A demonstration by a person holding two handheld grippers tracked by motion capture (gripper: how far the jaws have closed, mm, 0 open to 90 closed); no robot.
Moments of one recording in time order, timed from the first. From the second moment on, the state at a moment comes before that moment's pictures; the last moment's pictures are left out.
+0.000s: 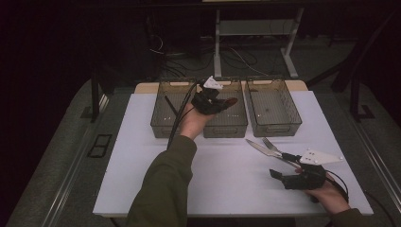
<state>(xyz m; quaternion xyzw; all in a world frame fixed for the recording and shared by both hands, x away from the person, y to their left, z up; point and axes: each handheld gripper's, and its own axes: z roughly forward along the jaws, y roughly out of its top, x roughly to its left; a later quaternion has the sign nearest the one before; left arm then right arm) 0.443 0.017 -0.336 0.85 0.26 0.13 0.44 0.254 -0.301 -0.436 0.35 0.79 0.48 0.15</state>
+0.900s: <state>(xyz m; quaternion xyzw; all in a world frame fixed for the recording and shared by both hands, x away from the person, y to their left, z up) 0.499 -0.022 -0.368 0.83 0.31 0.10 0.46 0.253 -0.300 -0.436 0.35 0.79 0.49 0.15</state>
